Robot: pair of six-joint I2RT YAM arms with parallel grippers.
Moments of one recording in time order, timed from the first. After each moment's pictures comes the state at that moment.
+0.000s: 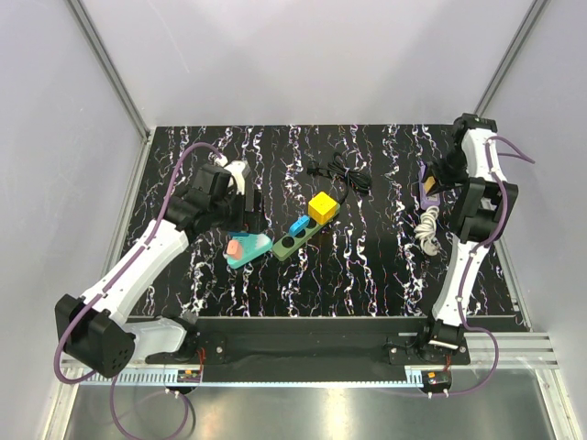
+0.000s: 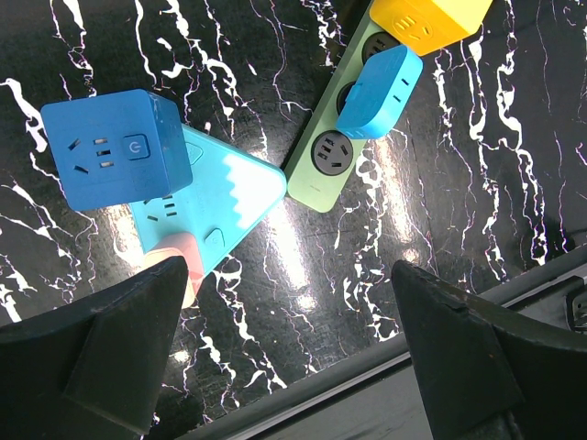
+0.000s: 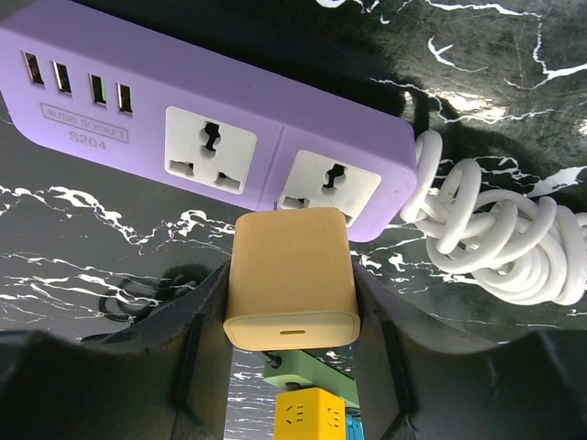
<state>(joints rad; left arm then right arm) -0.46 1.22 1.10 -0.72 0.13 -0.30 -0.22 2.34 2.19 -1.33 -0.02 1.18</state>
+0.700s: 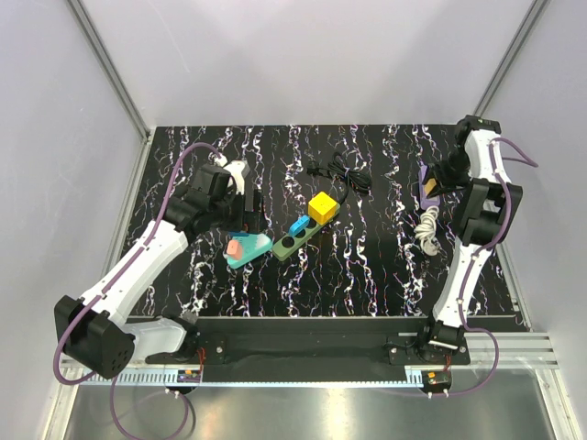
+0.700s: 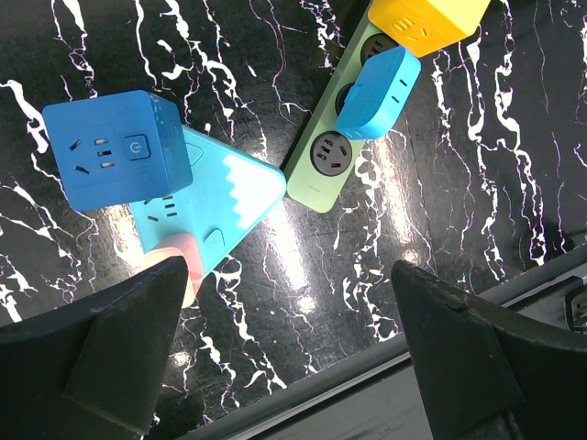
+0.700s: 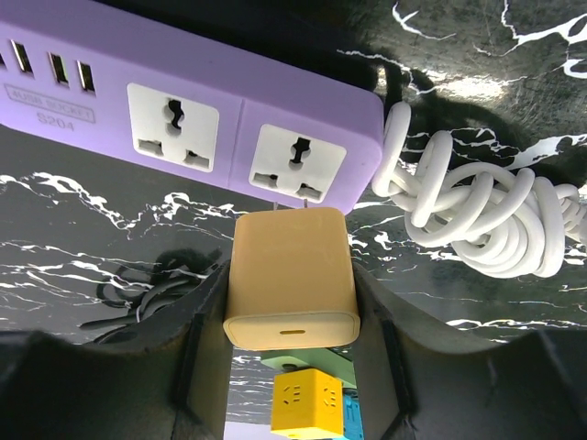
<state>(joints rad) -0.46 1.21 1.10 -0.72 0.13 -0.30 -0.23 2.29 2.12 -1.33 -0.05 1.20</state>
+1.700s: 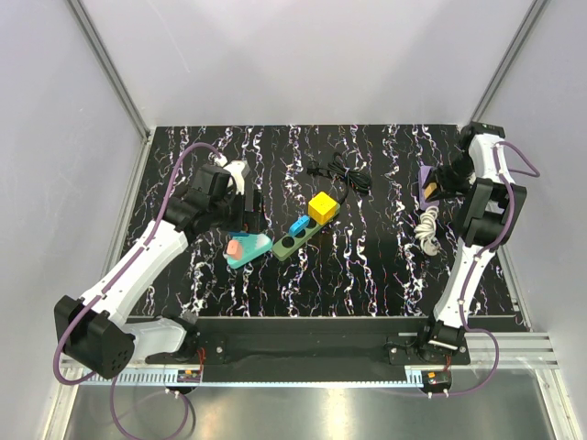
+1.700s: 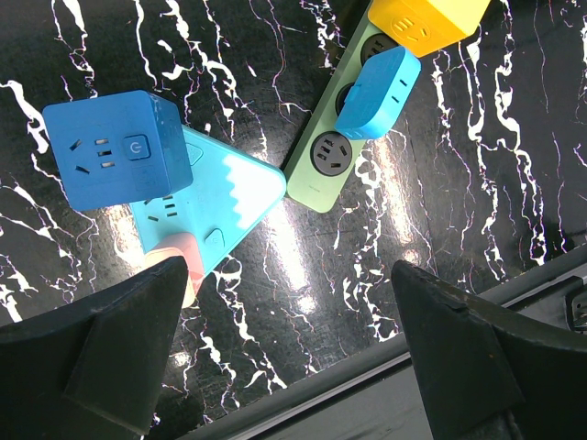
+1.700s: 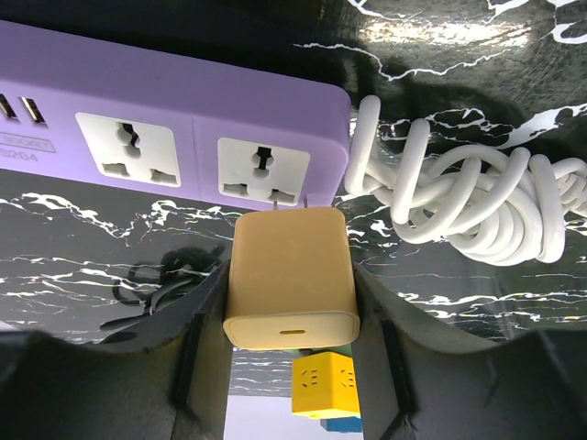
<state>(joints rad) -0.46 1.21 1.10 -0.72 0.13 -0.30 -0.26 2.28 2.06 -1.33 -0.11 1.27</state>
